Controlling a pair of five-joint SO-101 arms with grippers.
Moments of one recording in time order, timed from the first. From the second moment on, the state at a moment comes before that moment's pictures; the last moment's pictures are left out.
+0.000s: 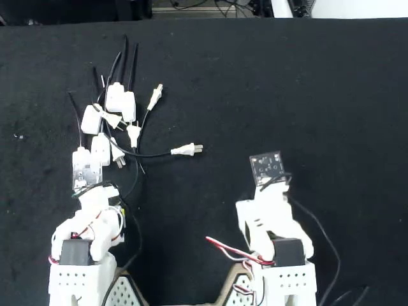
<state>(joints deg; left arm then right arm) -3.6 -104.2 96.0 73.6 5.1 -3.5 -103.1 96.6 67.5 6.9</state>
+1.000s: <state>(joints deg) -30.0 -104.2 89.2 36.2 -24.5 -3.7 -103.1 74.7 42.8 12.0</state>
